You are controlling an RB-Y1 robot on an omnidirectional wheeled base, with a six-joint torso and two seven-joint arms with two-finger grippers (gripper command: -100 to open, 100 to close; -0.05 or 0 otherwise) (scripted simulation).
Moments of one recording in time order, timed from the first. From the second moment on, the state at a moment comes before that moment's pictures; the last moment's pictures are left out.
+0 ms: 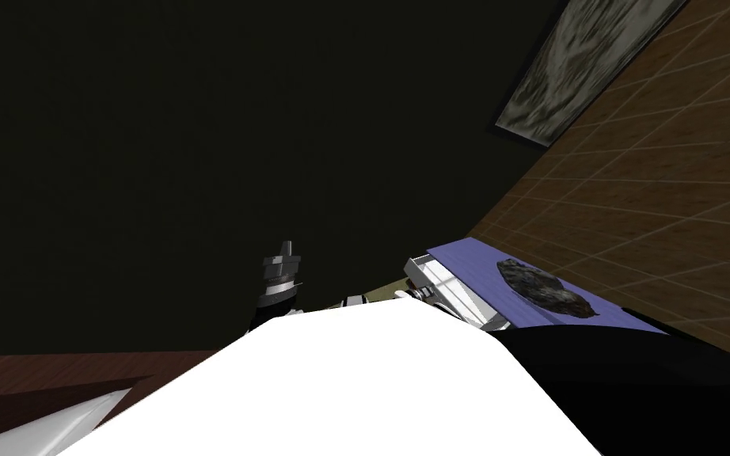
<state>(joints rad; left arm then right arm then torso) 0.58 -0.02 -0.10 -2.16 -0.01 -0.59 0.12 -0.19 -0.25 0.52 -0.47 1.08 1.40 0.35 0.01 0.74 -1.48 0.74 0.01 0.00</state>
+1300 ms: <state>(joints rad) 0.58 -0.02 -0.10 -2.16 -0.01 -0.59 0.12 -0.31 -0.31 0.48 -0.54 1.02 1.34 0.53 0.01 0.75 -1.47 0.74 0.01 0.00</state>
